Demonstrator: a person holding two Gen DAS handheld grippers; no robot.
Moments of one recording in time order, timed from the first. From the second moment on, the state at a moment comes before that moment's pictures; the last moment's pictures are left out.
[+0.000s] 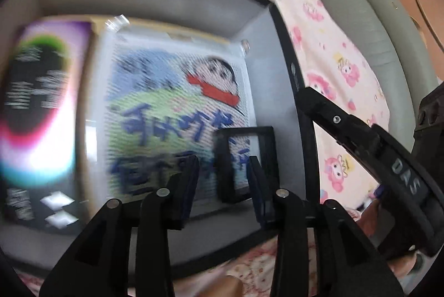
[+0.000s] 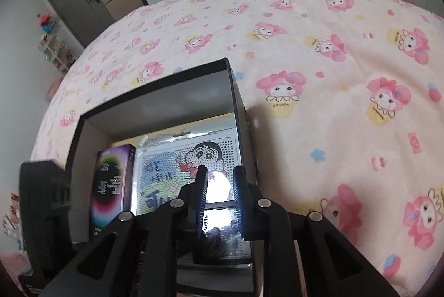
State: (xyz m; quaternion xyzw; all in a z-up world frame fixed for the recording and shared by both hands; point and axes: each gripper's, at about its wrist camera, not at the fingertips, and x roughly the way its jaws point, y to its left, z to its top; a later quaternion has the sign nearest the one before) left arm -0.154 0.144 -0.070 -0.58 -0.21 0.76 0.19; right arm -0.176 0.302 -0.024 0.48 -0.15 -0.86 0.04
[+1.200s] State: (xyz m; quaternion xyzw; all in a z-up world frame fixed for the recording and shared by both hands) left arm -0.026 0.025 0.000 -0.50 -0.11 0.85 0.11; right arm -0.038 0.183 0.007 0.45 -0.08 -0.88 0.14
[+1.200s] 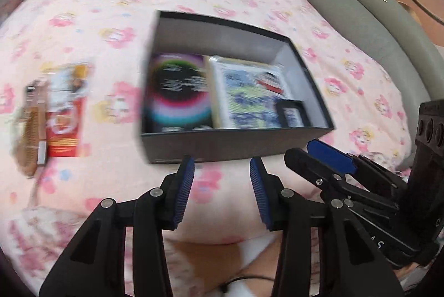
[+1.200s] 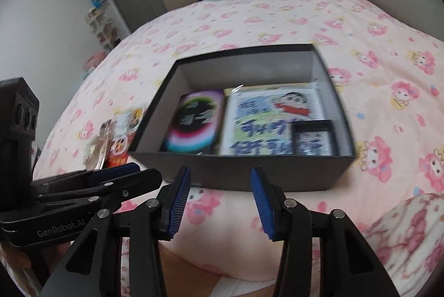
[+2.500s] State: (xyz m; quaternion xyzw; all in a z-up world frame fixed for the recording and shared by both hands) left arm 0.012 -0.261 -0.117 -0.51 -0.42 0.75 -0.07; right arm -0.134 -0.128 -0.111 0.58 0.00 -0.73 0.37
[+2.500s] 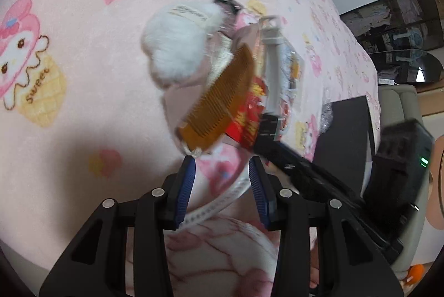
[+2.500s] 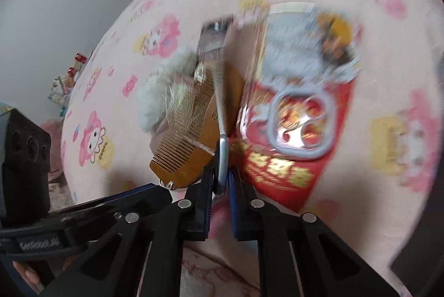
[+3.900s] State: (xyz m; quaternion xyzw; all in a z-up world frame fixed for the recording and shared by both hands) left arm -0.056 -0.002 -0.152 -0.63 -0.29 0.72 0.07; right arm -0.047 0.102 -0.126 0.57 0.05 -0.77 0.28
